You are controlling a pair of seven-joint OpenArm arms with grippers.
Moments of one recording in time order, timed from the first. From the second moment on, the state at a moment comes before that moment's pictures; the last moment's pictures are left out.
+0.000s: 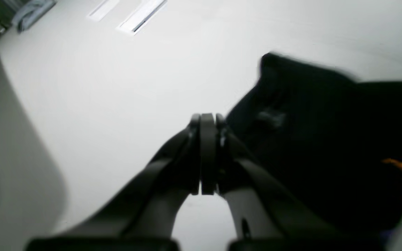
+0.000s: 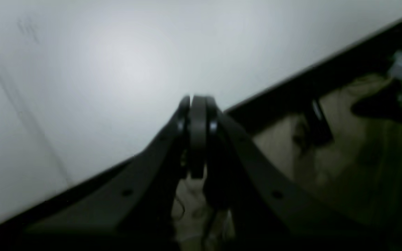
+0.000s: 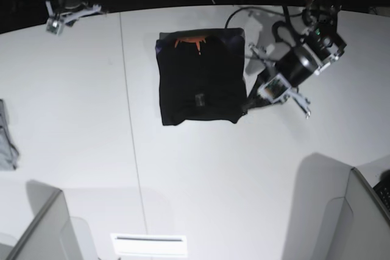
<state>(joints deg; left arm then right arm) 18.8 -20.7 -4.4 112.4 -3.9 -40.1 12.6 -47.6 10.2 5.3 114.8 11.8 -23.2 -28.8</state>
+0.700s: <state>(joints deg) 49.6 -27.0 -10.1 102.7 -9.4 -39.1 -15.6 -67.8 14.7 6.0 115.0 11.5 -23.1 -23.6</state>
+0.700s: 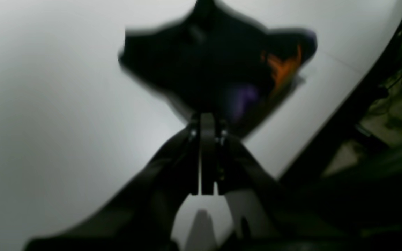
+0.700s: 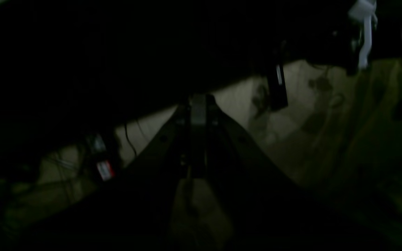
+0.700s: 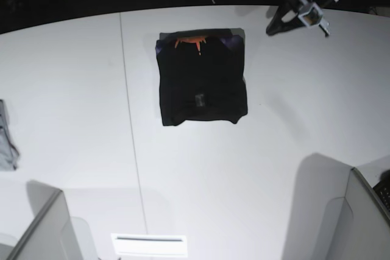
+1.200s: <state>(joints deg) 53.9 -25.4 -6.1 83.1 -1.9 -39.2 -17.1 -68.8 15.8 -2.8 109.8 11.7 -23.1 -37.6</state>
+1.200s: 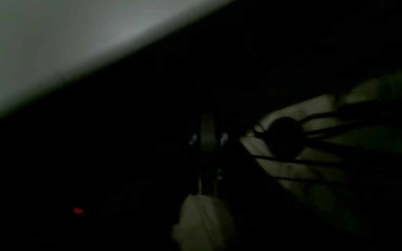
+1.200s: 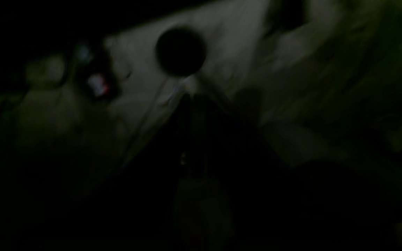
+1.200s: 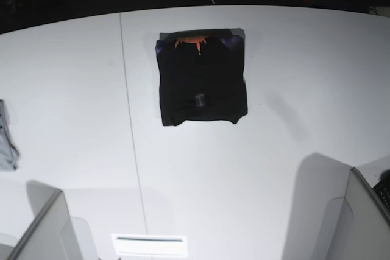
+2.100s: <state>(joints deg) 9.2 -15.5 14.1 1.9 -2.2 -27.8 -19.6 -19.5 1.7 -39.0 11.0 11.6 -23.0 4.1</state>
